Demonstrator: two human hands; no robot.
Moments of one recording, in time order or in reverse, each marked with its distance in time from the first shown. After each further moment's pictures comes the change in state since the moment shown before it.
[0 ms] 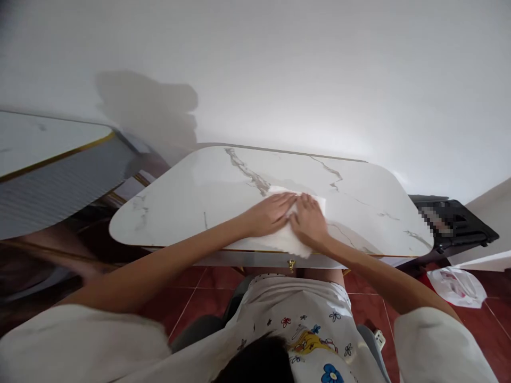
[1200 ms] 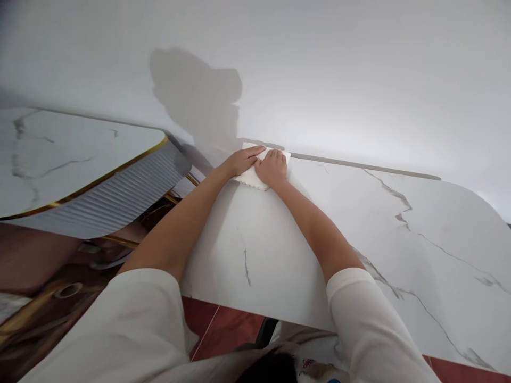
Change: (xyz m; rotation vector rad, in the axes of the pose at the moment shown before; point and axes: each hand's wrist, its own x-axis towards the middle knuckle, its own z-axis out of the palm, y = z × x) left_hand -0.016 -0.353 -0.053 -0.111 0.277 -0.389; right_hand 0.311 -0.140 0.141 -0.002 0.090 -0.005
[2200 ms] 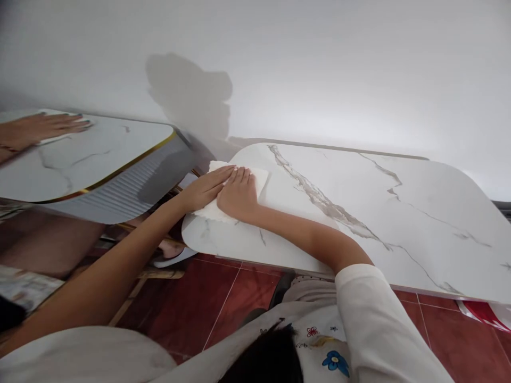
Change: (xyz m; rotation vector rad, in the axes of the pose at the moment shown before) left_hand -0.173 0.026 -0.032 0.133 -0.081 0.138; right_hand -0.141 -0.103 -0.041 -0.026 -0.112 -0.155
